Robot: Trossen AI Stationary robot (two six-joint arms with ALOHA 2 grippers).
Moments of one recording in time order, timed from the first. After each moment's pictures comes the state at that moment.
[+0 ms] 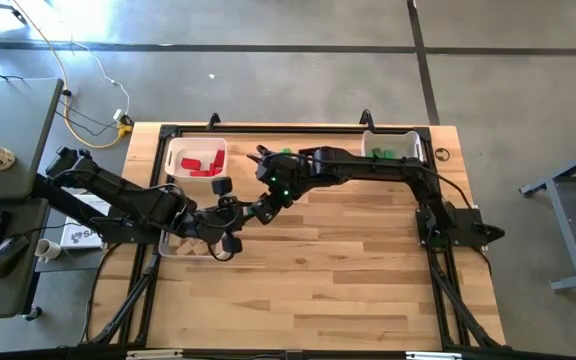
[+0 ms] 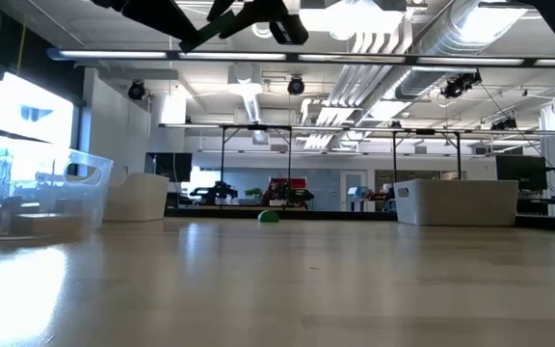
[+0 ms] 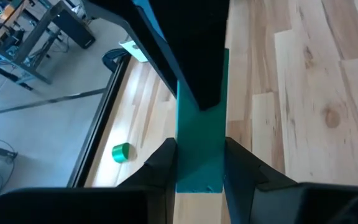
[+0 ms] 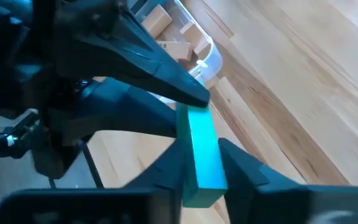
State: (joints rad) left arm -0.27 1.22 0.96 -0.49 -0.74 0.01; right arm 0.00 2.10 2.24 -1.04 -0.12 0.74
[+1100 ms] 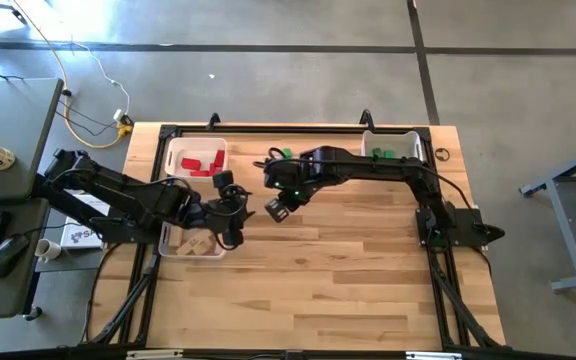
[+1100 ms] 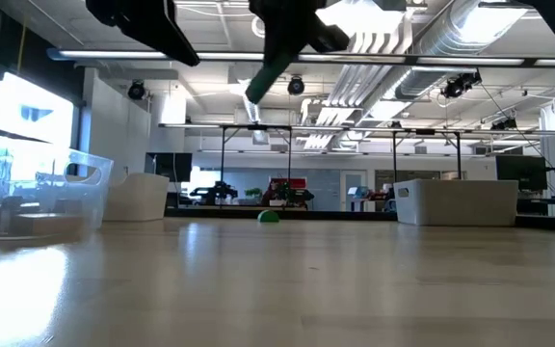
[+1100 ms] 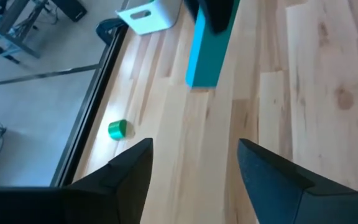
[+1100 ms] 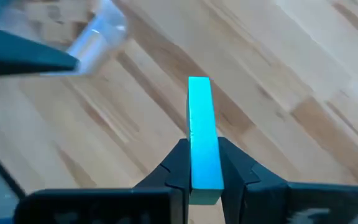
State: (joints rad) left arm -0.17 1.22 0.96 -0.57 -0.65 -0.02; right arm 0.00 2.10 2.24 -1.32 0.02 0.79
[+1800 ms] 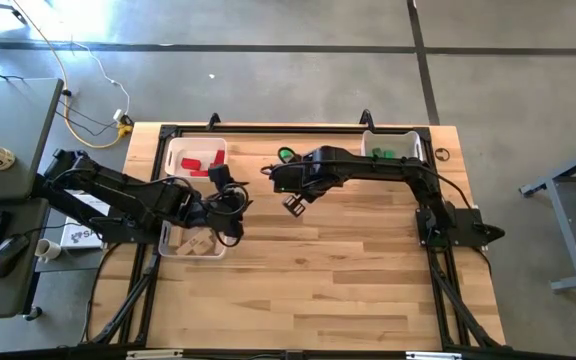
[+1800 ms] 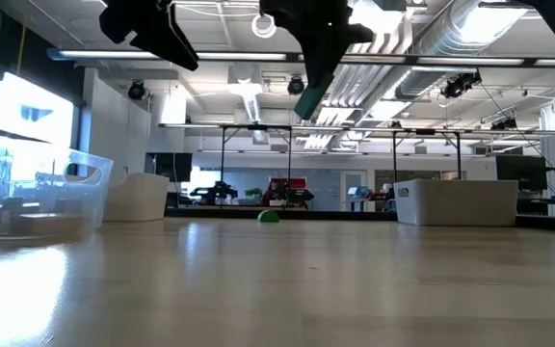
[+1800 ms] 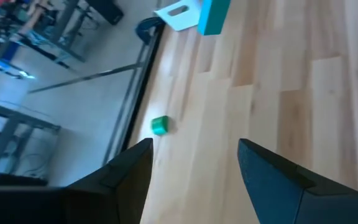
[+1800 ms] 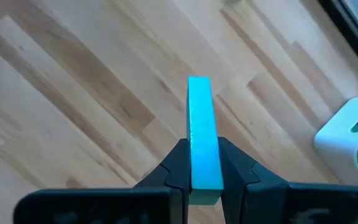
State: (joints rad) left arm -0.16 1.22 0.96 -0.59 -0.79 0.06; right arm 0.00 2.10 2.24 -1.57 0.28 0.73
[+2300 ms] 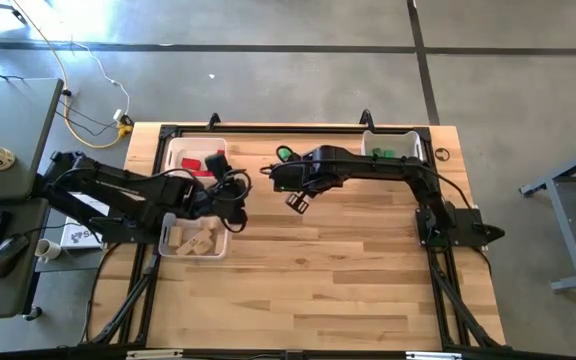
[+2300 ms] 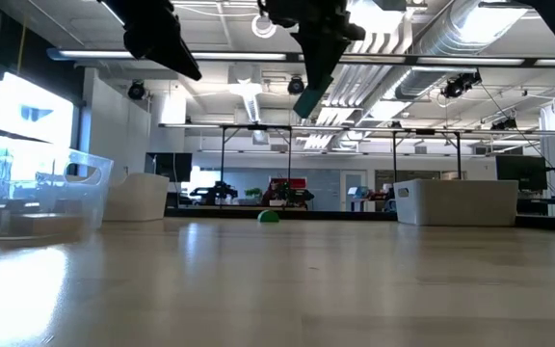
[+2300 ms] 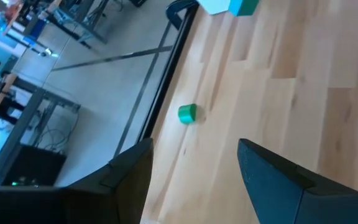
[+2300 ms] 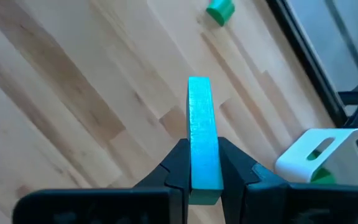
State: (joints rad) left arm -0.06 1.22 0.96 -0.59 -0.83 0.06; right arm -0.01 2.10 2.24 -1.57 0.39 0.57
